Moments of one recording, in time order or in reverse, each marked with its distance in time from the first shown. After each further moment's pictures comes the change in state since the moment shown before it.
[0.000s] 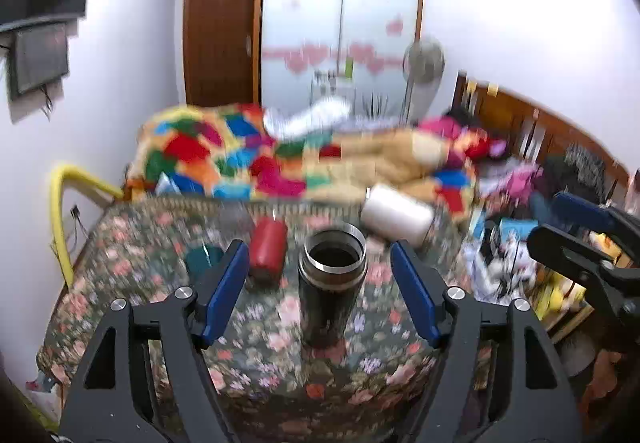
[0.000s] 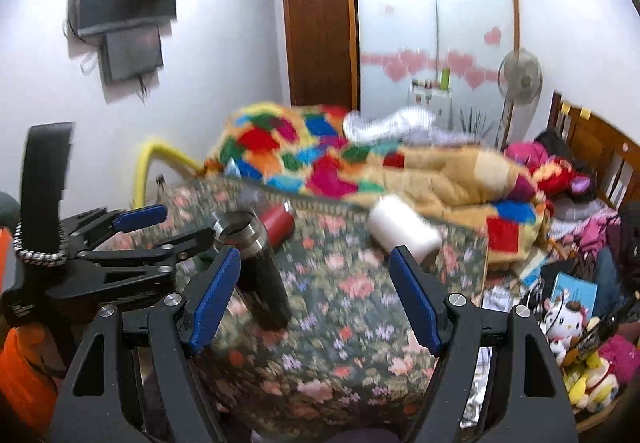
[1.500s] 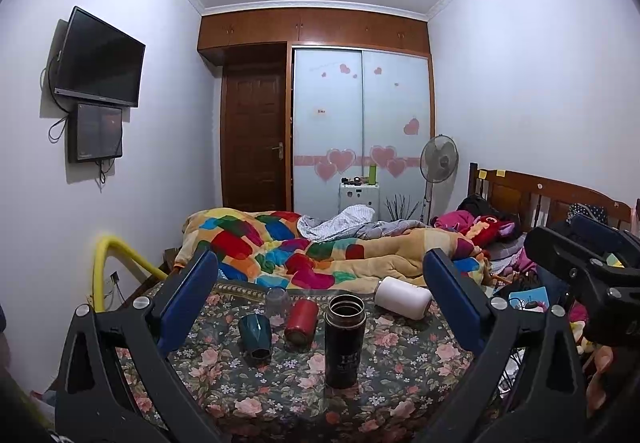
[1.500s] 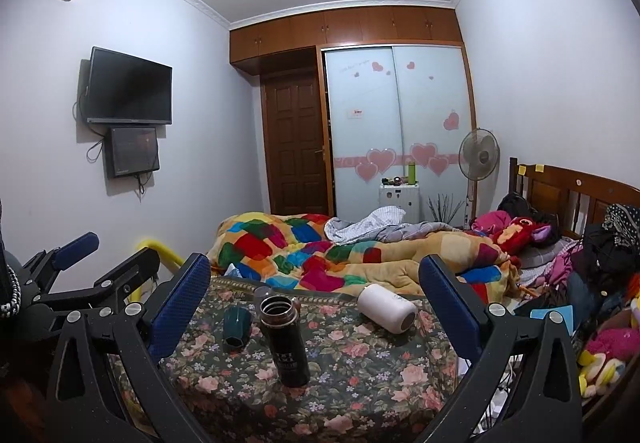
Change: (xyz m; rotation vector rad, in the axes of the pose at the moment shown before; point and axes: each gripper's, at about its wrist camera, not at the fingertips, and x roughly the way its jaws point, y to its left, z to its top) left arm -0.147 -0.012 -0.015 0.017 -0.358 0.119; right arm -0.110 0.046 -0.006 0.059 -0.365 -0.101
